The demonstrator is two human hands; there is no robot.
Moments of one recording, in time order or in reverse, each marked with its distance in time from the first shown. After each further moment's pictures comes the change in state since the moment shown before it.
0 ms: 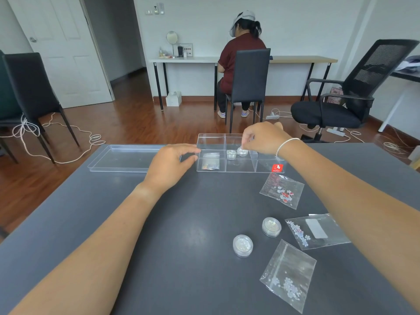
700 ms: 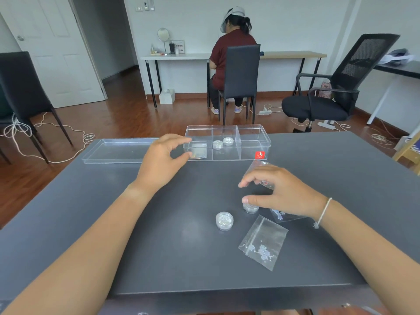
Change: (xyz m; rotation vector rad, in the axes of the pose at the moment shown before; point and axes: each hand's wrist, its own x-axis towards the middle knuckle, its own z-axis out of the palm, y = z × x) left_hand -0.030 0.029 -0.003 -0.070 0.049 0.008; right_hand -0.162 0.003 0.013 0.469 -0.055 -0.260
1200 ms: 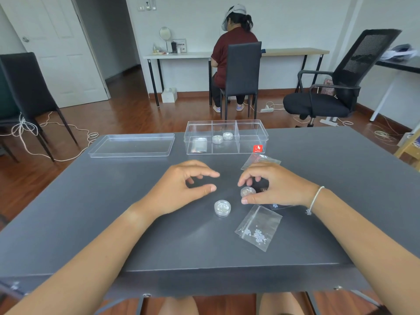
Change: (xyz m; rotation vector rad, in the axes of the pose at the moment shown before) left_hand -0.067 0.044 -0.001 -0.166 -0.381 0.109; right_hand -0.005 0.001 0.001 -0.036 -0.126 0.039
